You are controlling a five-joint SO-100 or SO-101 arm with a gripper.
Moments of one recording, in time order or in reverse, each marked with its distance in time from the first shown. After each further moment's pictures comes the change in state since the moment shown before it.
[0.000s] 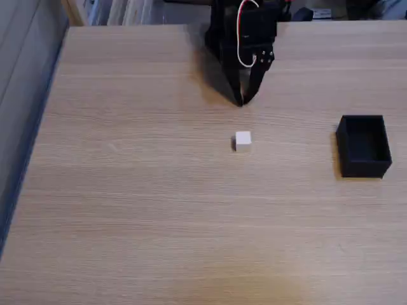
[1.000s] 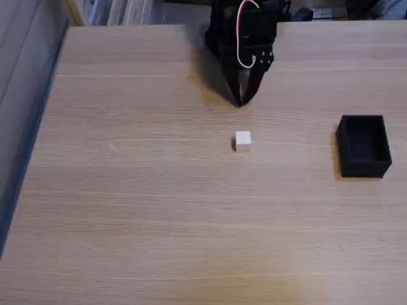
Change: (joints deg) arm 0.9 -8.2 -2.5 -4.9 -1.1
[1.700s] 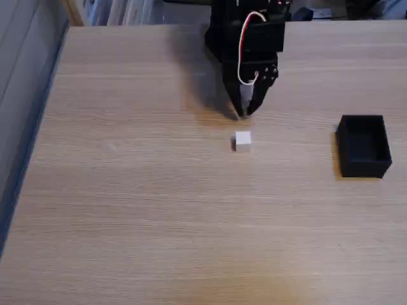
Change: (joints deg) arm 1.0 -45.4 -24.7 -16.0 5.2
